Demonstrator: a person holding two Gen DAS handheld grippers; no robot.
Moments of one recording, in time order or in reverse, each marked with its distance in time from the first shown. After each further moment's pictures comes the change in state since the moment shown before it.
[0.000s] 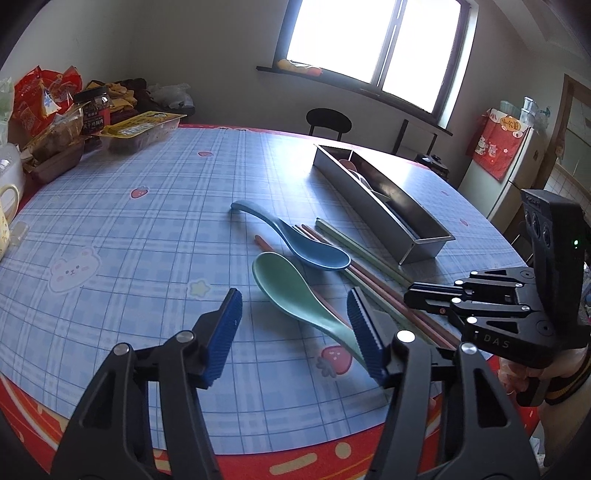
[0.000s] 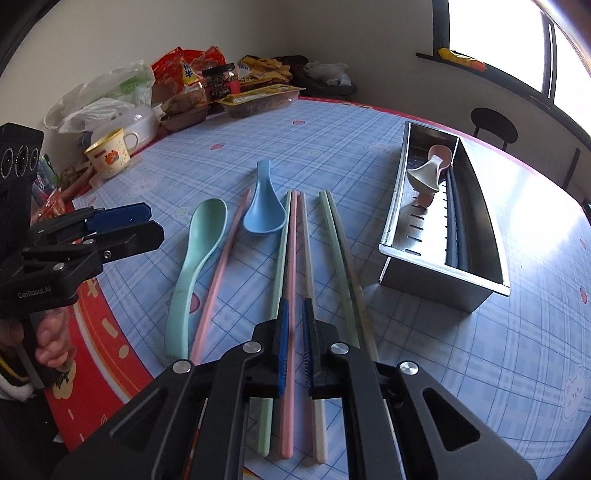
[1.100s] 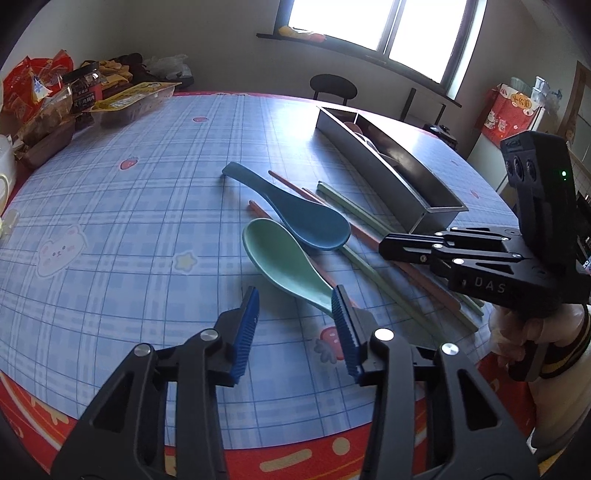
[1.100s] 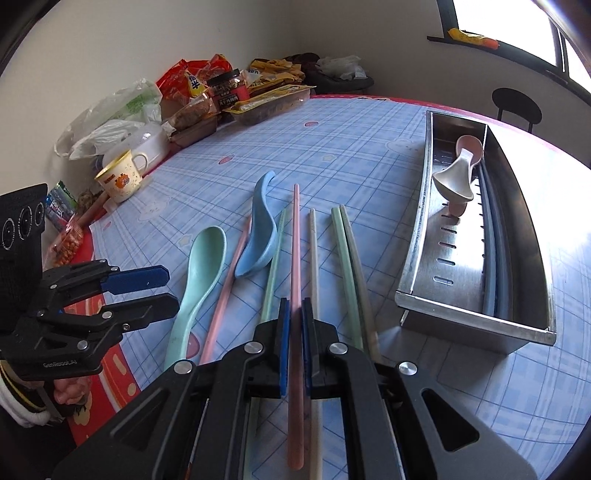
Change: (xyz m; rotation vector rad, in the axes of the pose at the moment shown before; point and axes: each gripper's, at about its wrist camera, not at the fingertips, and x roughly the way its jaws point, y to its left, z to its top) left arm 0.024 -0.010 -0.001 -0.001 0.148 0.025; right arm 0.026 -0.019 0.024 0.067 -0.011 0.155
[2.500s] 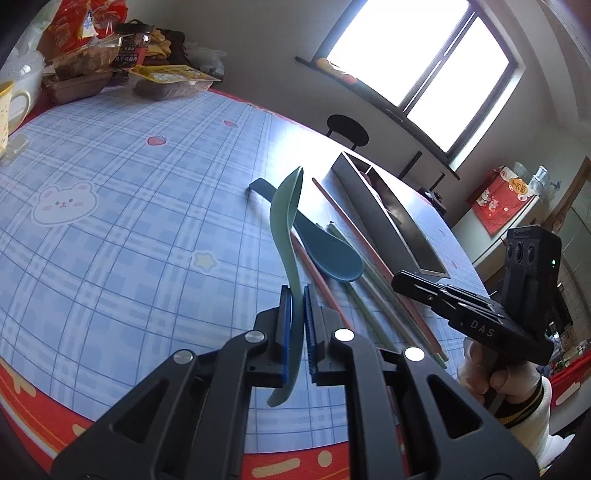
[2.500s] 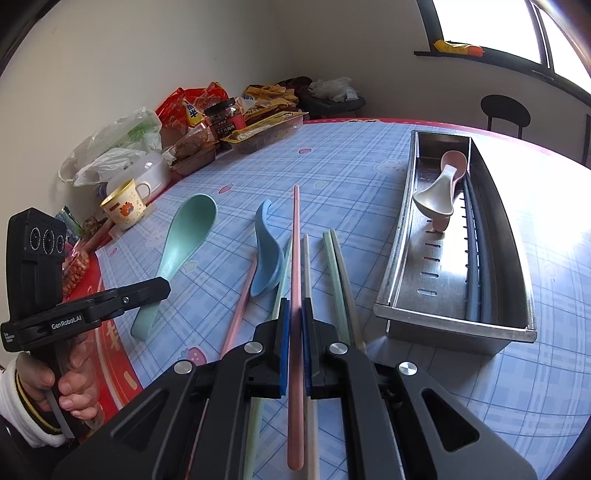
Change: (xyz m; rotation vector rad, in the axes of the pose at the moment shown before) left arm -0.018 0.038 -0.012 -0.256 -0.140 -0.131; right arm -0.019 -0.012 0.000 0.051 -0.100 0.015
